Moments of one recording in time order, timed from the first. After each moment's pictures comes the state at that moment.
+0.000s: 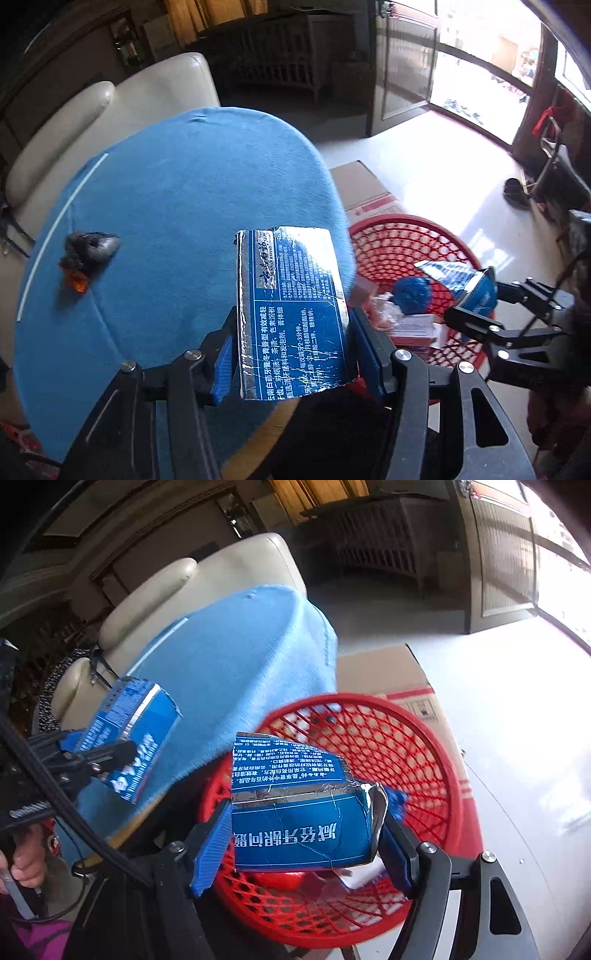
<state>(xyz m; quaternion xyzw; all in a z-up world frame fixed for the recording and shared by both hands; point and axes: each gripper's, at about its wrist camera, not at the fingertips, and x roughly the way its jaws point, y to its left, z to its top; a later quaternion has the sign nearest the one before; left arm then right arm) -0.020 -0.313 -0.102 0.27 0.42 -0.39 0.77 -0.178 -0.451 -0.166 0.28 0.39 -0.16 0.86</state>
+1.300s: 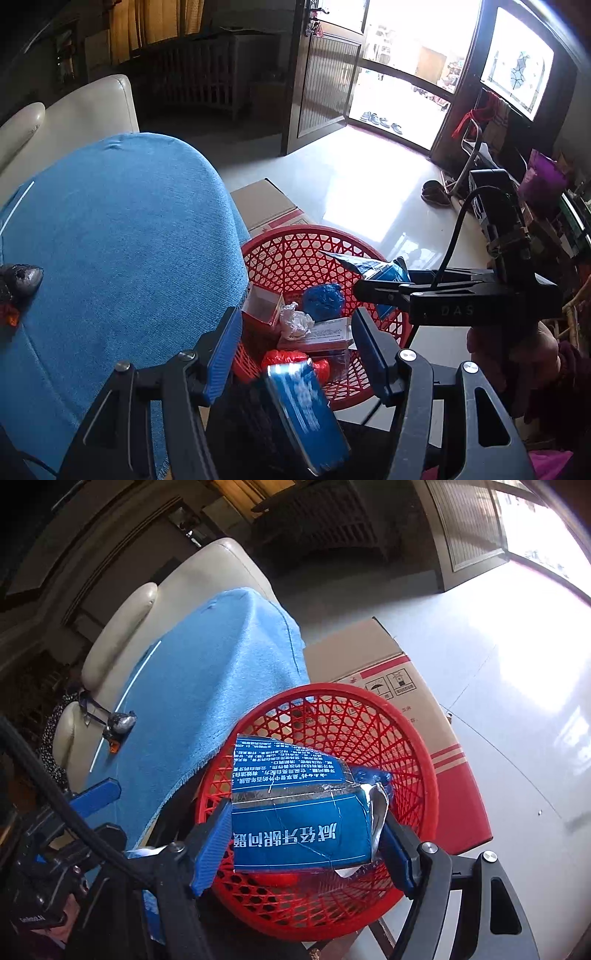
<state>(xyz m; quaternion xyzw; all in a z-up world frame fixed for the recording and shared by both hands) -0.054 -0.321 -0.097 0.23 0.40 -0.53 0.71 -0.194 -0.485 -0.173 0.37 0.38 -0.17 0.83</state>
